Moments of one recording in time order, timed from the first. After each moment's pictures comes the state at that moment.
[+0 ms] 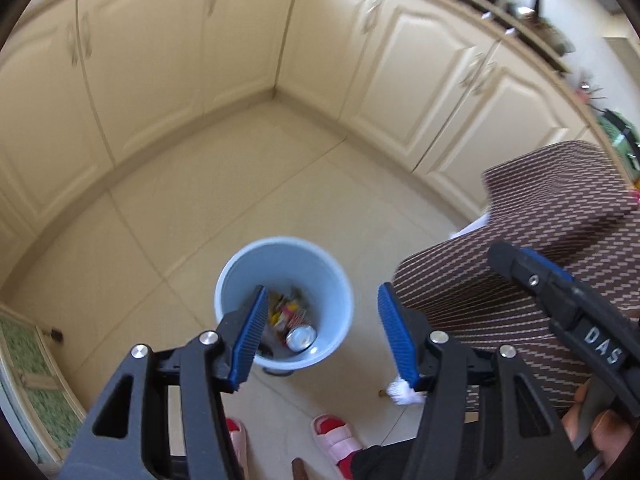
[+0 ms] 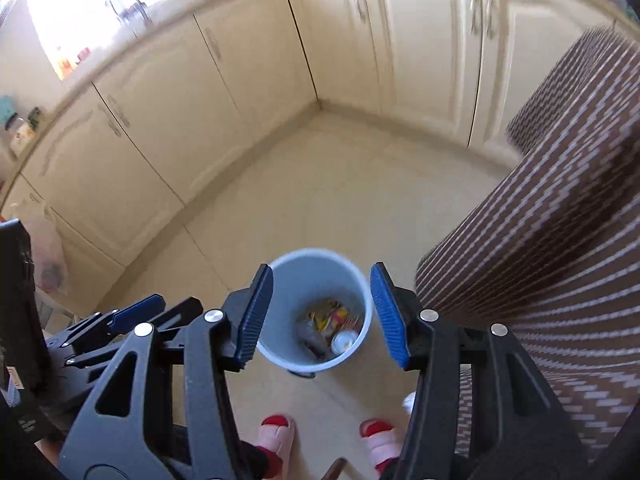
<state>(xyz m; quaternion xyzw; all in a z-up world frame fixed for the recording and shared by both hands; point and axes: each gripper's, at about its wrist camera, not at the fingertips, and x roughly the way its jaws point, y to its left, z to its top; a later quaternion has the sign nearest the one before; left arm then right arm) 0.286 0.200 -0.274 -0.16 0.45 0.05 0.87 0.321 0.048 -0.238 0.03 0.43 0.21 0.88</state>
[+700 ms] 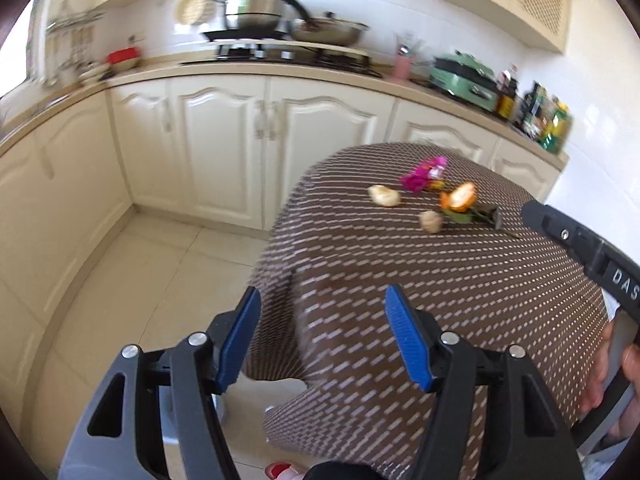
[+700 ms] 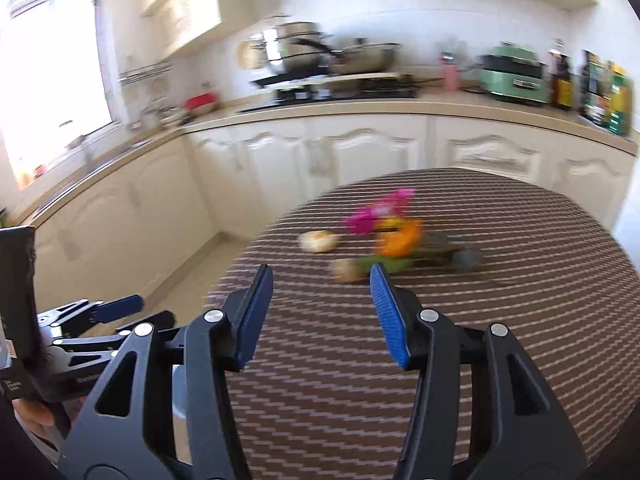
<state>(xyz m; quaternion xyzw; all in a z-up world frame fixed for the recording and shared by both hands) 0.308 -0.077 -0.109 -0.01 0.37 -0.16 0.91 0.257 -0.262 -0.074 0.08 0.27 0.04 0.96</state>
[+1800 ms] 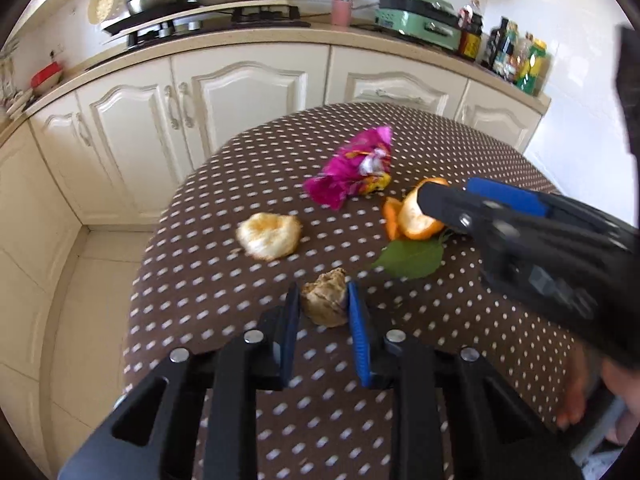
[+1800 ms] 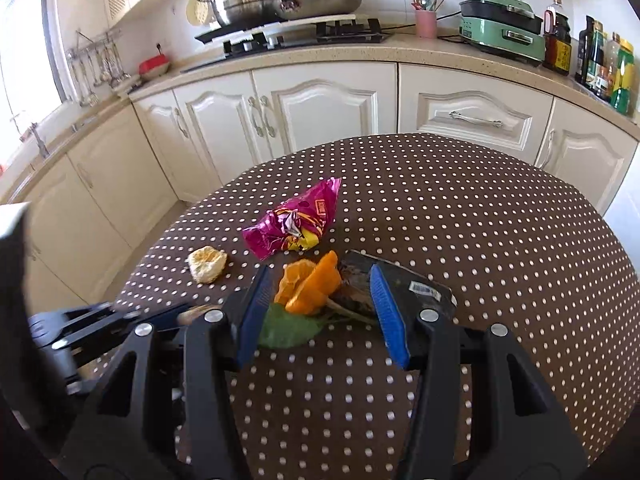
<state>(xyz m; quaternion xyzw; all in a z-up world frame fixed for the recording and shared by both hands) 0.410 -0.196 -0.138 0.05 0.42 -0.23 0.88 0.375 -0.307 -0.106 0.07 0.37 0.00 0.93</state>
